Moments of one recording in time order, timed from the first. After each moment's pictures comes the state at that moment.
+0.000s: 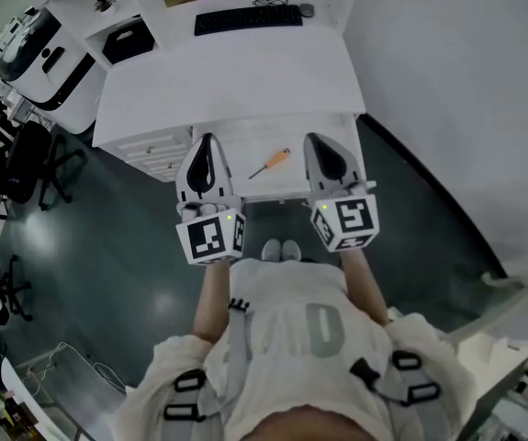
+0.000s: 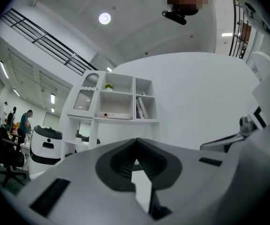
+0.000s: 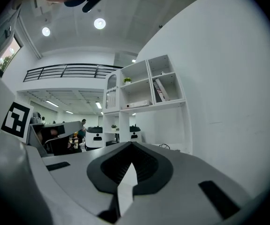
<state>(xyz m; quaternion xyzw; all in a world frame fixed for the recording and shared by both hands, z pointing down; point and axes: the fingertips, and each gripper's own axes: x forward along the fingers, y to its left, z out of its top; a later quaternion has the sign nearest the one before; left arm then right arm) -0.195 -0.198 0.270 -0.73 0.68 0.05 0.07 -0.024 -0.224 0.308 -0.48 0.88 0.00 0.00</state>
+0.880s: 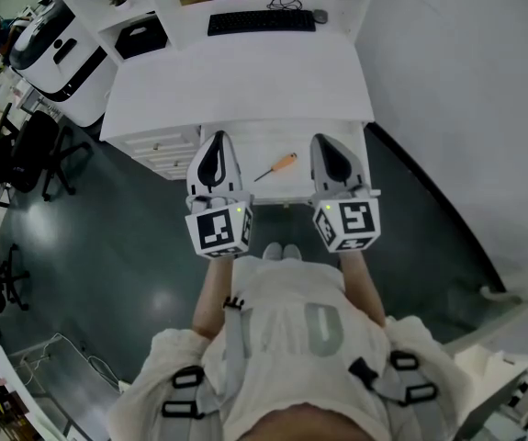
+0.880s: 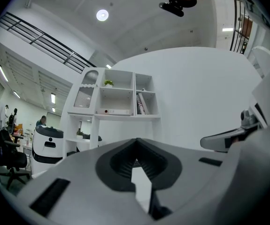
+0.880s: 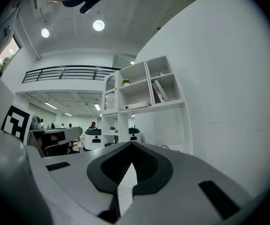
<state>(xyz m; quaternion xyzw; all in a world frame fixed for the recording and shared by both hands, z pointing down) -0.200 -0.210 0.282 -0.72 0.69 0.03 0.06 -0.031 -0.234 0.307 -0.48 0.88 0.00 0.02</state>
